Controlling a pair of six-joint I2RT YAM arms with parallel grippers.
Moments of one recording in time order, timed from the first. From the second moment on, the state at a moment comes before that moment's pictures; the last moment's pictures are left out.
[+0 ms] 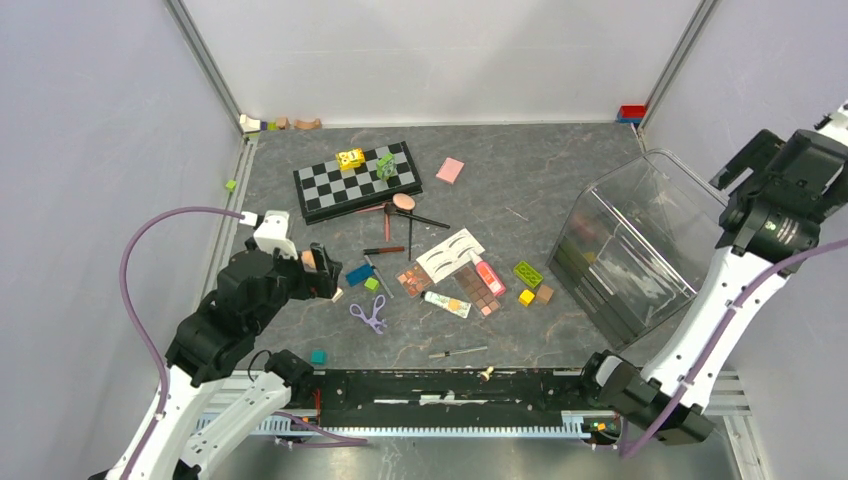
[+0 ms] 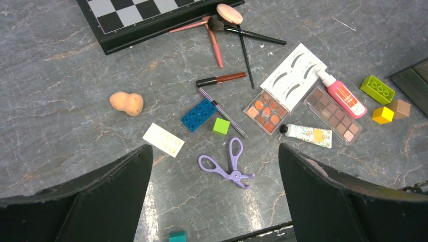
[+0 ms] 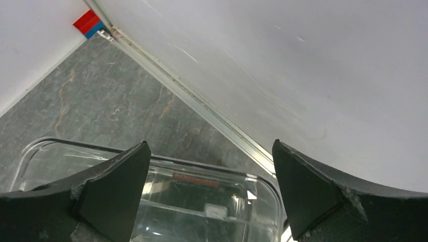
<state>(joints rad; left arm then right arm) -0.54 0.52 0.94 -0.87 -0.25 -0.30 -0.59 1.16 1.66 -0.92 0.19 0.14</state>
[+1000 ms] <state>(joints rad) -0.55 0.54 0.94 -0.86 -0.24 -0.30 -0.64 0.57 1.03 -0.68 0.08 0.37</state>
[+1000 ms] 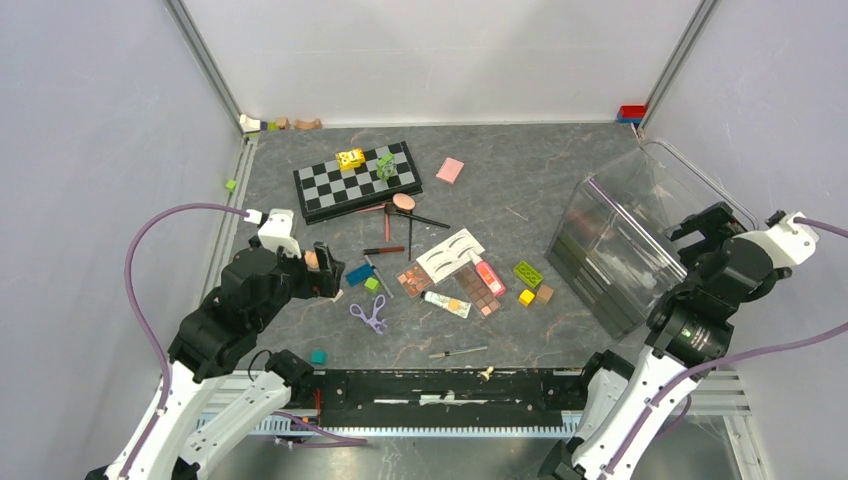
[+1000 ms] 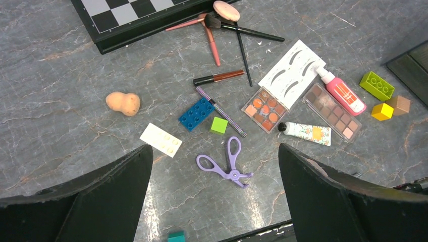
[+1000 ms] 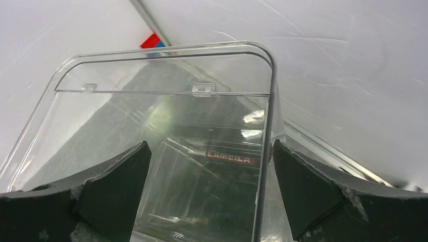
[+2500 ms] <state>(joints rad) -0.51 0.55 0.93 -0.86 -0.25 -0.30 0.06 1.47 1.54 -0.34 0.28 0.25</state>
